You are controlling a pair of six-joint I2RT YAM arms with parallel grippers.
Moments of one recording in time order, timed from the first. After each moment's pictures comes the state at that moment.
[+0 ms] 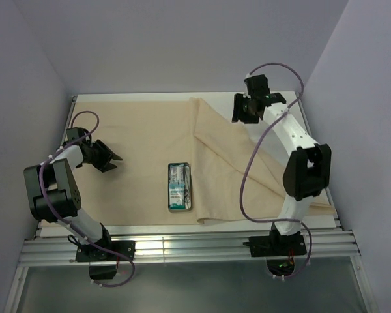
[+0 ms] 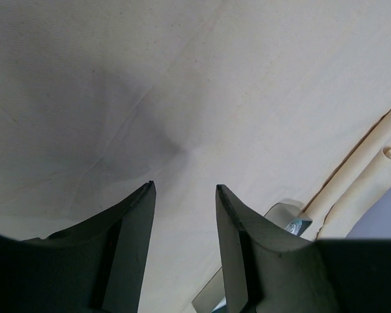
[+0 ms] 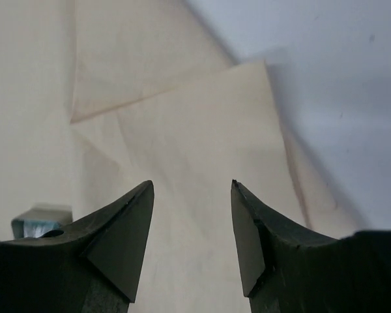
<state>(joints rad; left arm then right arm) 0.26 1.65 0.92 -0.39 0.42 -0.62 0.21 1.78 1.60 -0.73 -0.02 0.27</state>
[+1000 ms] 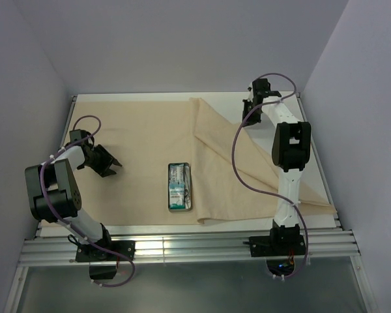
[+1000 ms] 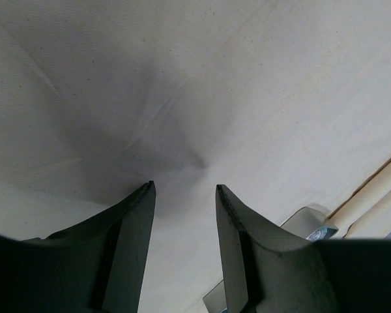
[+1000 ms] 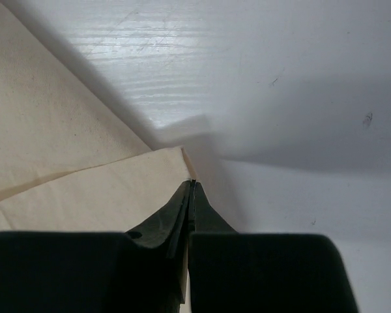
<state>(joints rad) 0.24 1.64 0.91 -0.46 0.34 -0.62 0.05 2.29 1.95 -0.74 -0.16 0.18</state>
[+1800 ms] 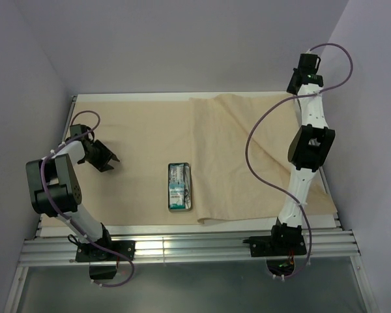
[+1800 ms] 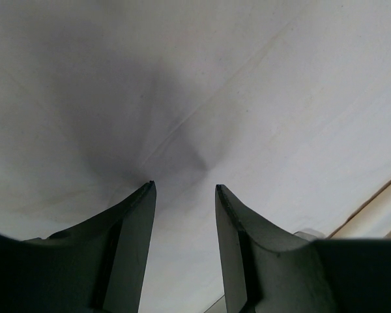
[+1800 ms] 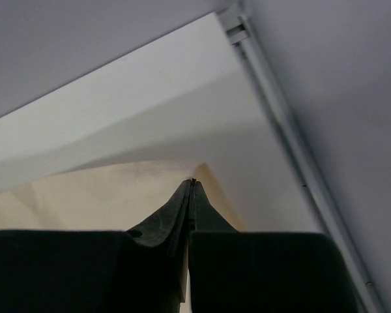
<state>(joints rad) 0.24 1.69 0.98 -0.46 0.28 -0.64 -0.18 2.33 2.33 -0.71 0.15 0.17</state>
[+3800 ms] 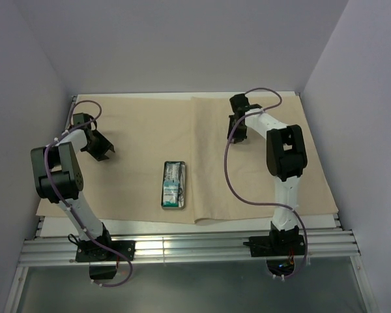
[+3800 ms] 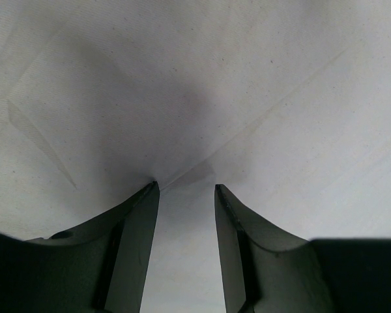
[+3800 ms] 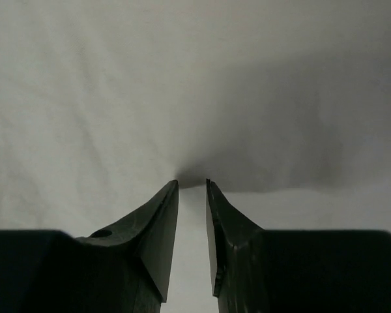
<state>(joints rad) 0.20 1.87 1.19 -0.46 0.10 -0.63 0.24 2.14 1.62 -0.66 0.04 0.41</state>
